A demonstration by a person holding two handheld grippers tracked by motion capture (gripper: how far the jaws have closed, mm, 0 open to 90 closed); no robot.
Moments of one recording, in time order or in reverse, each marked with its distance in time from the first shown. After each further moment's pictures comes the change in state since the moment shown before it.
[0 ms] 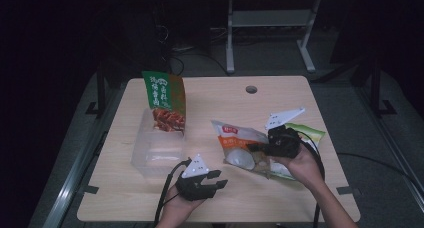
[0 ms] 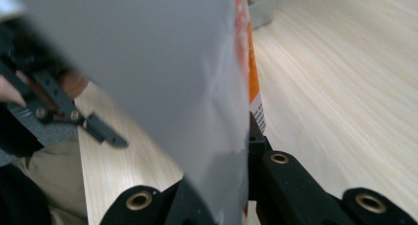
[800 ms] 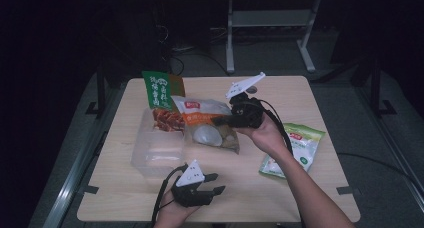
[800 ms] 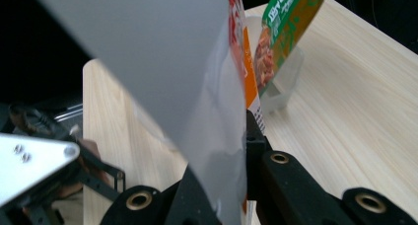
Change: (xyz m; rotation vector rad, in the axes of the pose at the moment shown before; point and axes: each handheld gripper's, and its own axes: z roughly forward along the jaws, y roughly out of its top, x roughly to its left) left arm -0.004 -0.008 -0.009 -0.034 -0.015 0.046; right arm 0.009 0.108 0.037 -0.036 0.050 -0.089
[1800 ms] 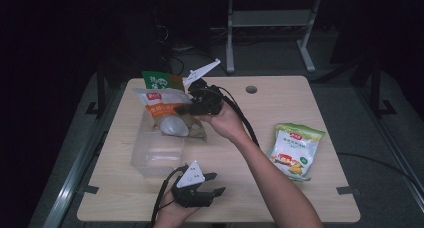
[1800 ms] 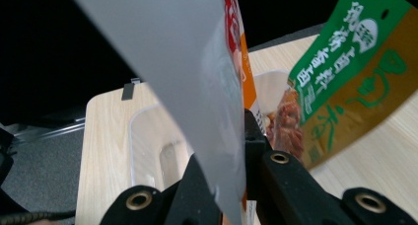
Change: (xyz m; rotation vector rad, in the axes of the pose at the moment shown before) left arm 0.000 -0.002 0.001 0.001 0.013 0.020; right arm 0.009 0.067 0.067 -0.029 0.052 -0.044
